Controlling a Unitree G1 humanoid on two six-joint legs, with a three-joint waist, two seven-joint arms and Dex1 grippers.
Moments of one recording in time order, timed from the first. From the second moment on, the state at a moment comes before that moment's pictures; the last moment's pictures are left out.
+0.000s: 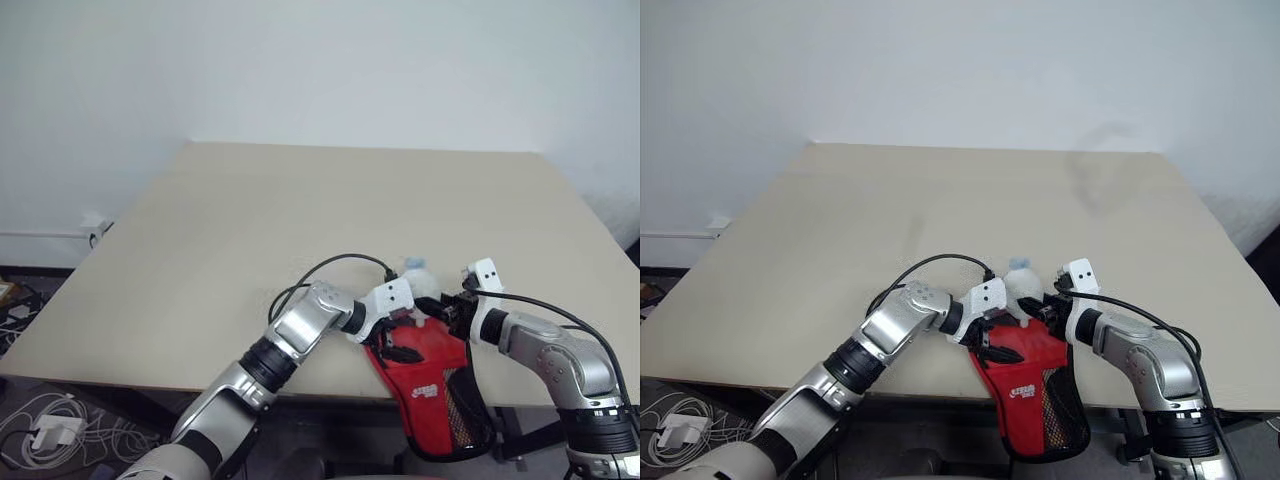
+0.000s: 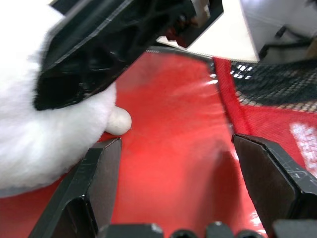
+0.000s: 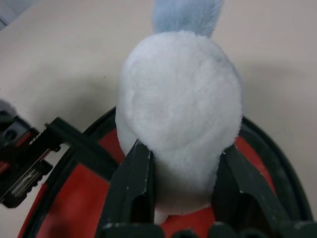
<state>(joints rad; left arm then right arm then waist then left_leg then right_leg) -0.62 0.18 -0.59 0.21 -0.03 0.57 -1.03 -0.19 -0.46 -0.04 -0.20 0.57 0.87 0.50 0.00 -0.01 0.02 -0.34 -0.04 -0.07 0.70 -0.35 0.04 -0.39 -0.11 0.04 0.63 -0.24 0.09</state>
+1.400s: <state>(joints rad) -0.64 0.11 -0.62 0.27 -0.01 0.57 -1.00 0.17 -1.05 -0.34 -0.24 0.60 0.91 0.94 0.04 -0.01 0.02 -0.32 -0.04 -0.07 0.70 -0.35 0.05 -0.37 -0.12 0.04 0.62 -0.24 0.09</state>
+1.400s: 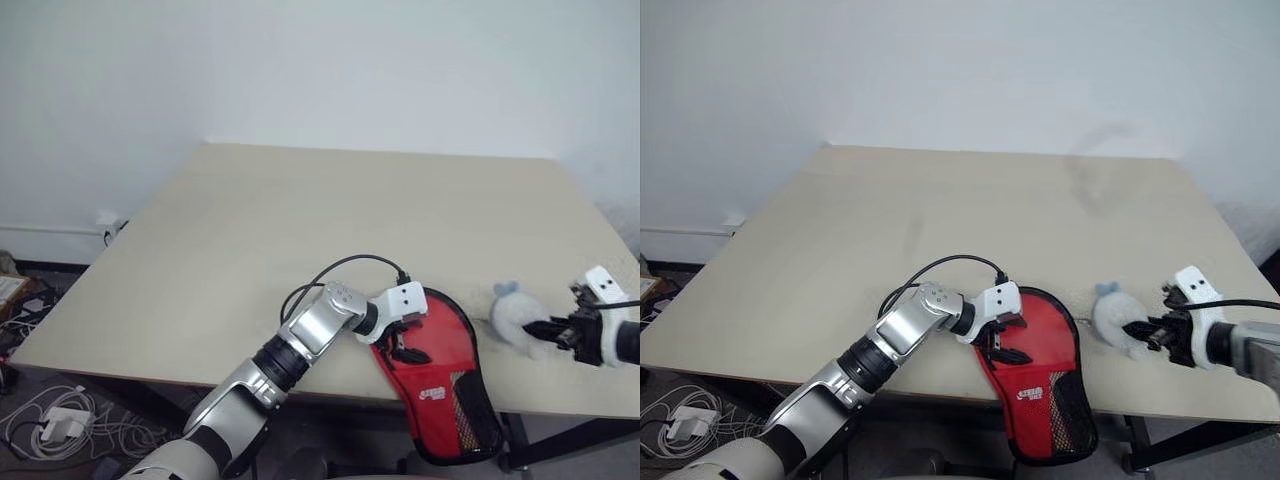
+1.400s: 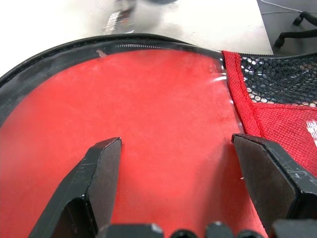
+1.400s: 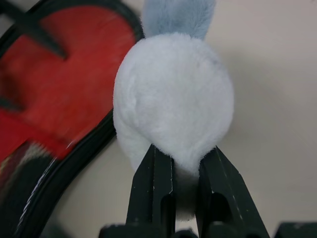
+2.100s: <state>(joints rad) -0.61 0.09 -0.61 0.28 -0.01 0.54 -1.00 0.97 -1.02 -0.69 -0.54 0.51 0.77 1.29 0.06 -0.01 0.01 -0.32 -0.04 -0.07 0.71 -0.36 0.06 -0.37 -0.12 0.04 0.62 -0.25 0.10</state>
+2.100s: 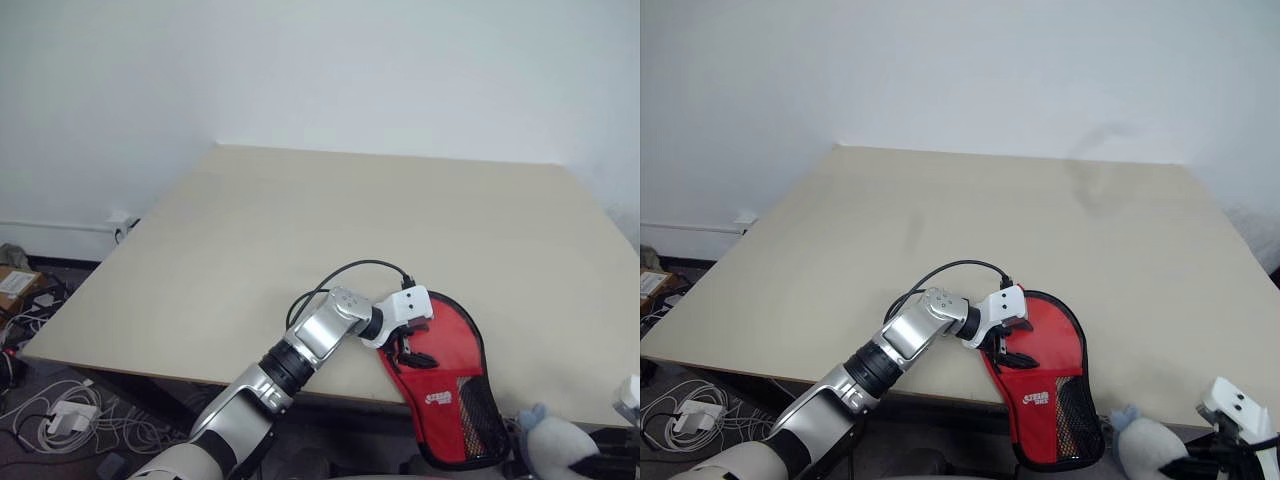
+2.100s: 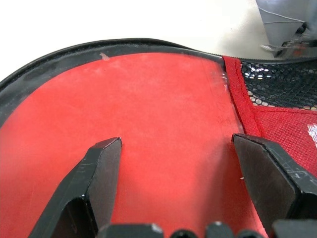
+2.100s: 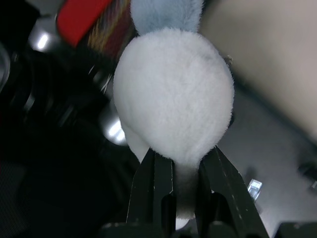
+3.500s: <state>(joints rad) -0.58 0.39 -0.22 0.06 -0.18 0.49 -1.04 -0.10 -0.48 -0.34 -0.26 0.45 0.70 0.59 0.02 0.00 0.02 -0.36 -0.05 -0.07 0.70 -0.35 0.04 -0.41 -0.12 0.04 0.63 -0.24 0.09</state>
